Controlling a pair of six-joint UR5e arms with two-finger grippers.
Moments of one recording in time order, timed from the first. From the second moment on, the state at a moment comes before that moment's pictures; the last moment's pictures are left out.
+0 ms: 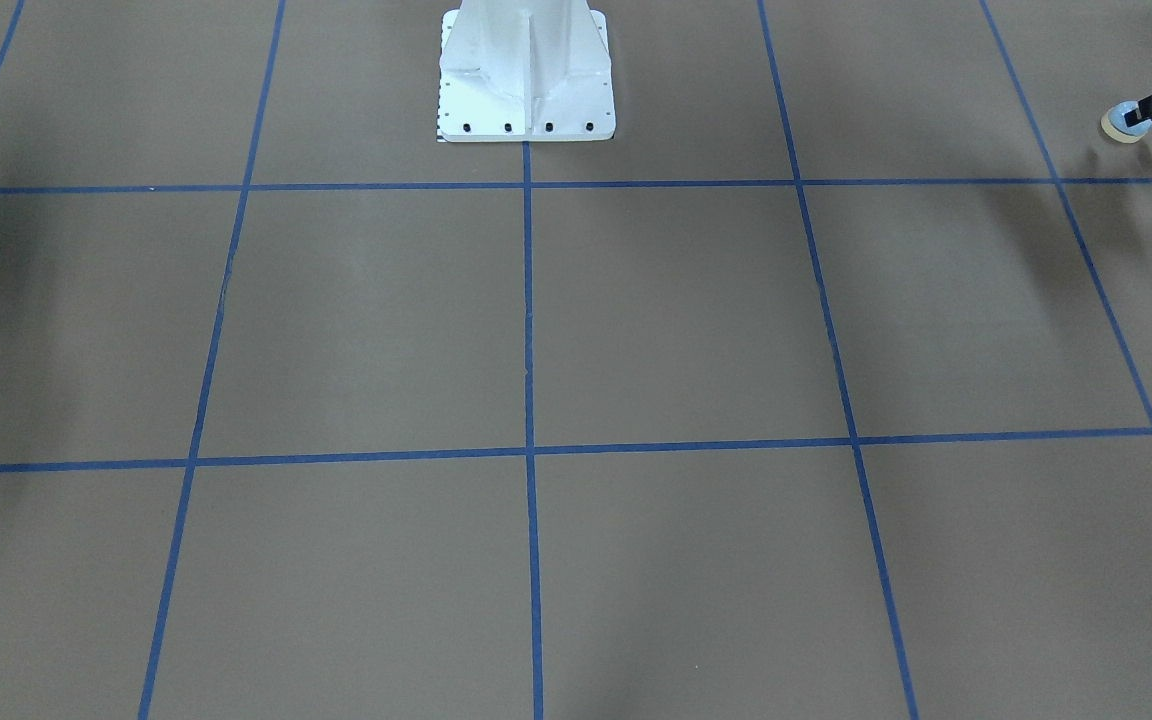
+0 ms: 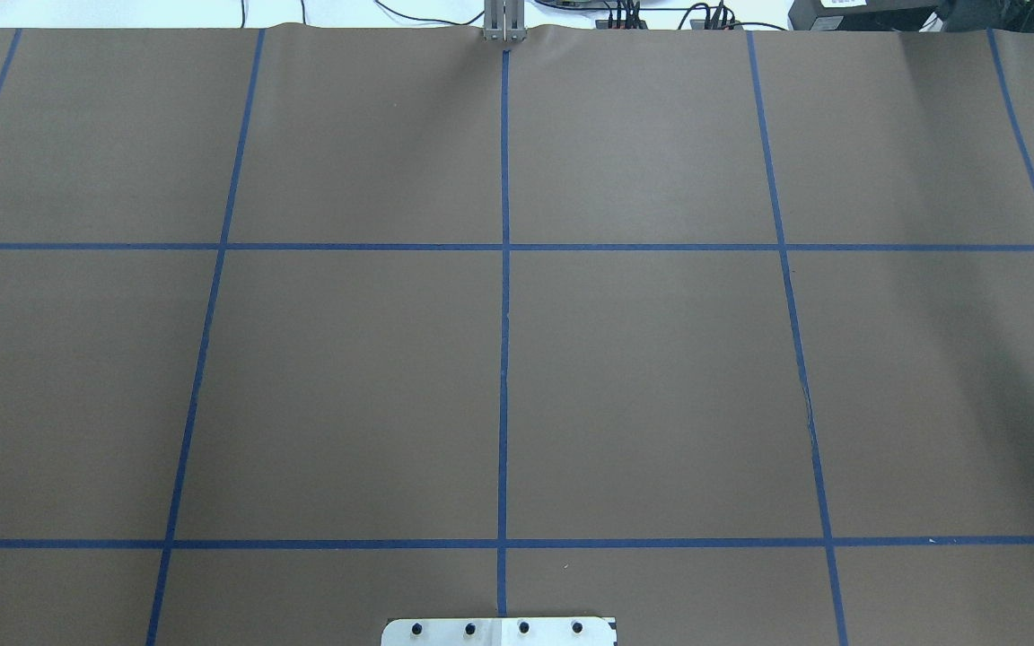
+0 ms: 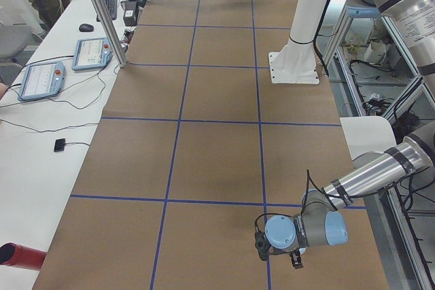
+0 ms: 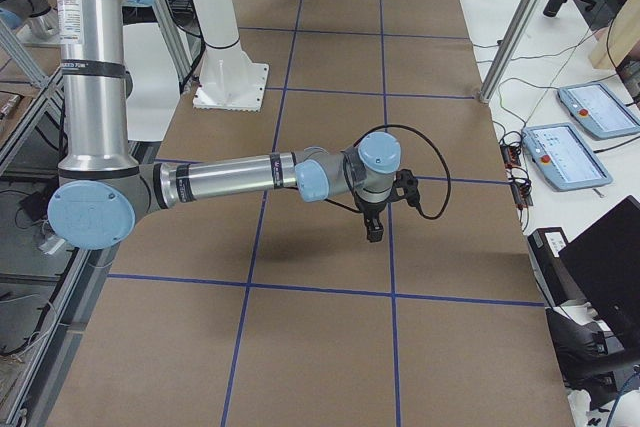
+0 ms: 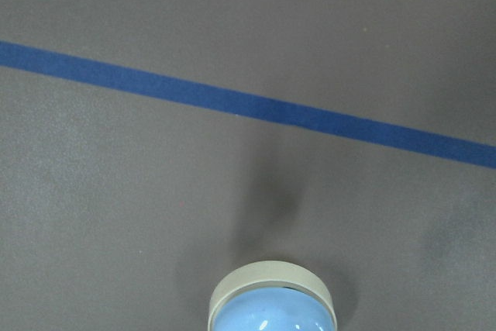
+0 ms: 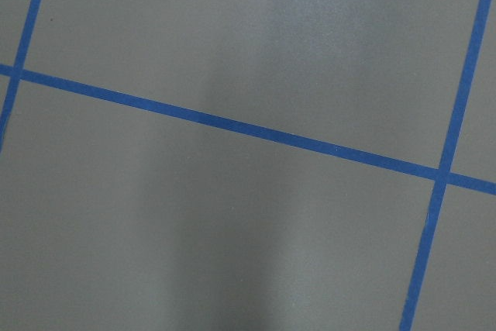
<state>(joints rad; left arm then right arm) -1.36 -1.05 -1.42 -1.95 -2.46 -0.12 1.36 -1.58 1.72 -1.44 2.39 0.11</state>
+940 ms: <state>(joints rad) -1.26 -1.08 -1.39 -1.96 -2.46 -0.09 1.36 -1.58 1.73 -1.44 2.39 0.10</state>
